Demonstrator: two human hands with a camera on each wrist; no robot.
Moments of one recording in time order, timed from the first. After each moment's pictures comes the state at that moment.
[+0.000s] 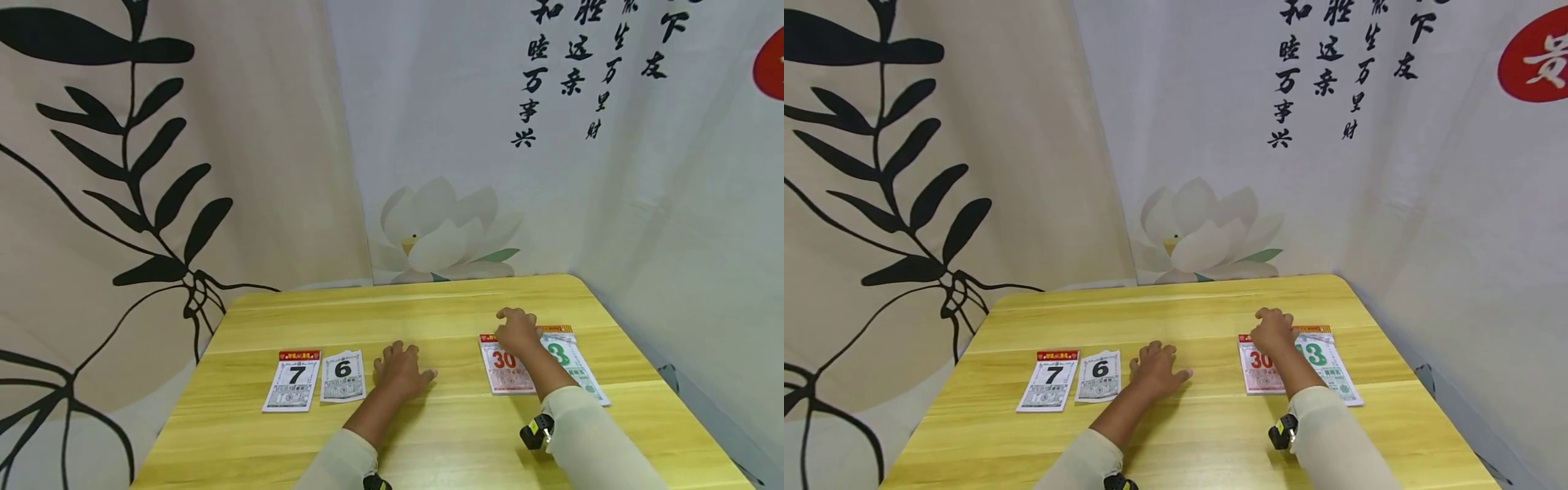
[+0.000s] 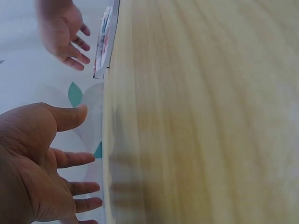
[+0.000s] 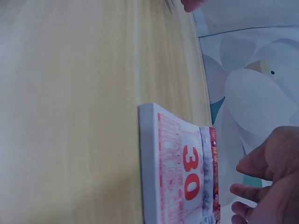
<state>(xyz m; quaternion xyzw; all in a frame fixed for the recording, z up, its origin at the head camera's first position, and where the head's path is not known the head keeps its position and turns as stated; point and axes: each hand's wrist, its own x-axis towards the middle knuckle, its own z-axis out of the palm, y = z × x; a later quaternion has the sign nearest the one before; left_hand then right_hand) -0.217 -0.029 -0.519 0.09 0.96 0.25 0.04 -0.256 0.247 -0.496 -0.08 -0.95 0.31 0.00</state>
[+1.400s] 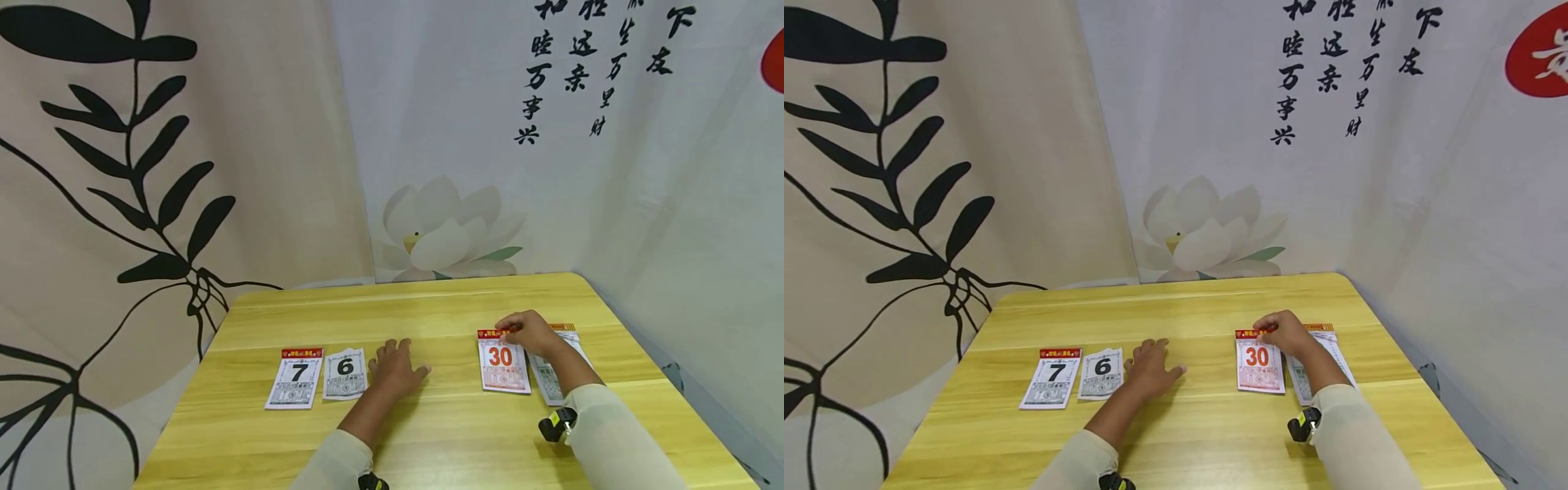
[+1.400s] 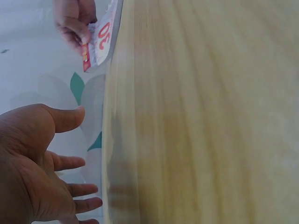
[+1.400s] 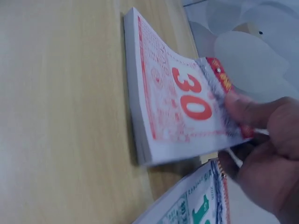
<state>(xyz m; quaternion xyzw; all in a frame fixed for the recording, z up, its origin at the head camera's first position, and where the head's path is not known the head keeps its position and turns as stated) -0.219 -0.044 -0.523 0.08 0.95 0.29 0.03 -0.256 0.290 -0.507 0.05 -0.90 0.43 -0.05</state>
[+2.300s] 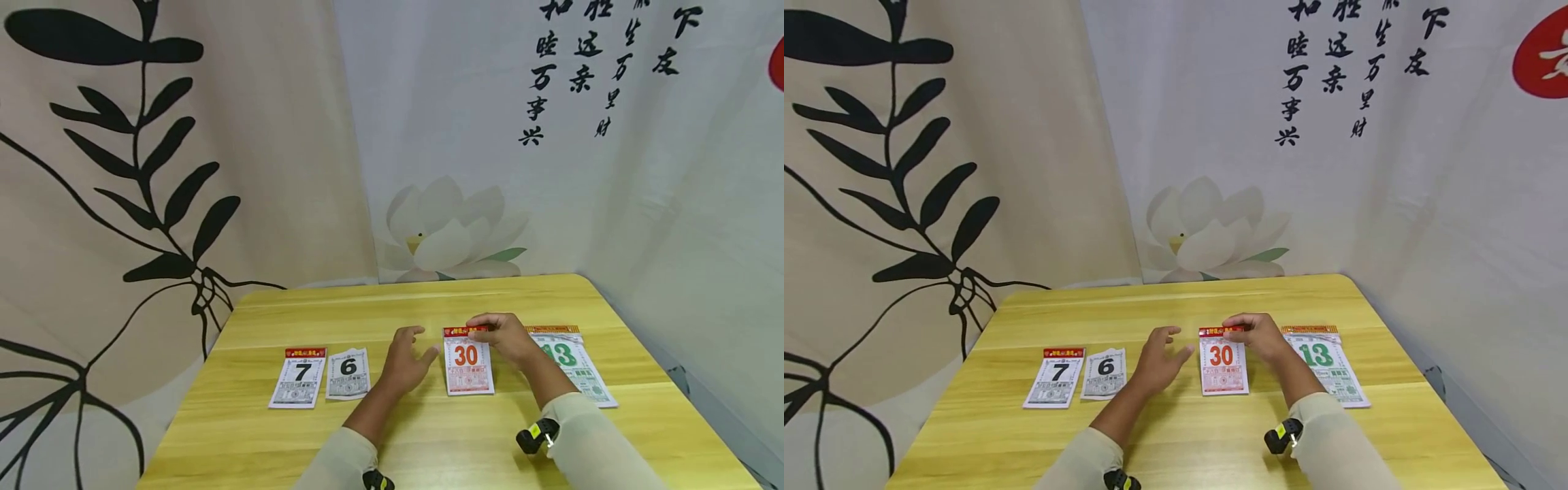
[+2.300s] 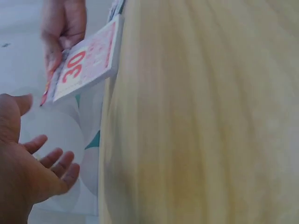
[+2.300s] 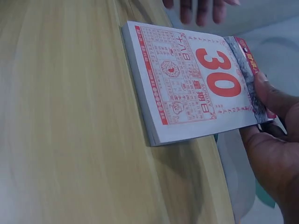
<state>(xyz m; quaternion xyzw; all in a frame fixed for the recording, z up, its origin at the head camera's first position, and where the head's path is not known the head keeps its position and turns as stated) -0.226 -0.039 -0.522 0.13 0.85 0.51 -0.03 -0.256 0.226 -0.512 0.07 -0.75 0.66 -0.05</state>
